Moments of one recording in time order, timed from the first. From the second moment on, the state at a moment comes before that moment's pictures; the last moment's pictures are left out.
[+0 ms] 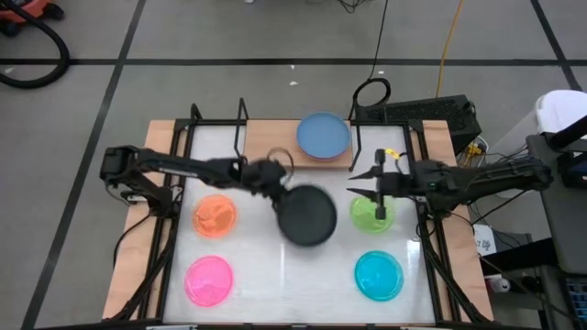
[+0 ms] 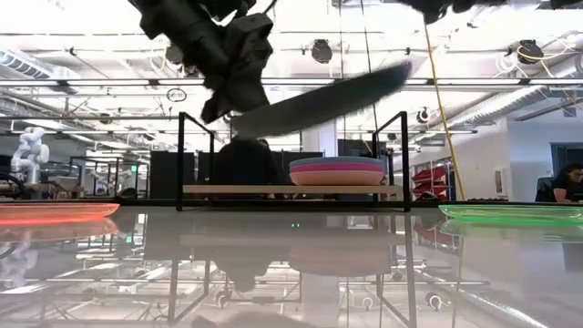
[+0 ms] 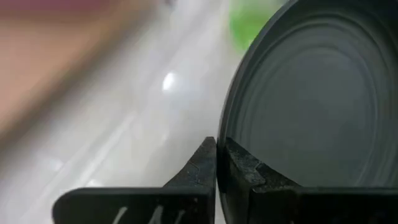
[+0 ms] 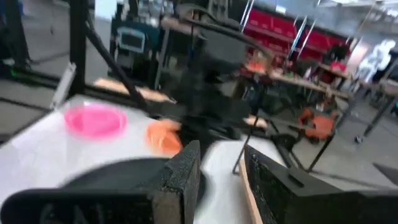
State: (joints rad) left arm 0.08 1.54 1.02 -0.21 0.01 -0.53; right arm 0.12 0.74 0.57 0.10 0.16 -0.25
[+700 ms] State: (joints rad) left arm 0.51 1.71 1.47 -0.37 0.10 -0.31; right arm 0.14 0.65 0.50 0.08 0.16 -0.14
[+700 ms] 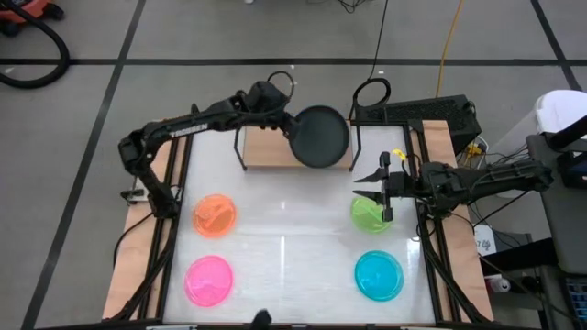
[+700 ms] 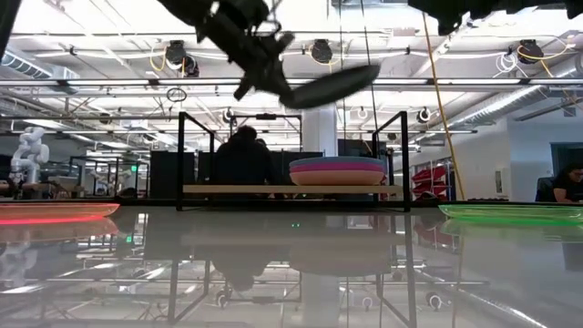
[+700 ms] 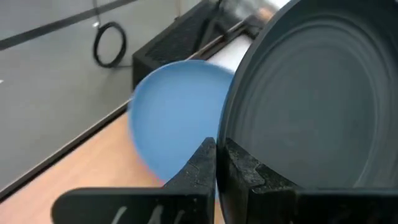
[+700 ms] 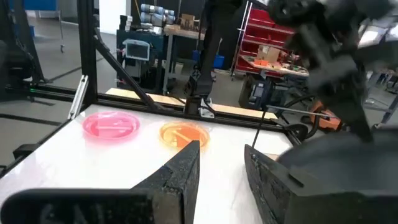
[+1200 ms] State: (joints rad) left arm 0.62 1.93 1.47 -0.16 0.10 -0.34; right arm 0.14 0.65 0.50 0.08 0.16 -0.12
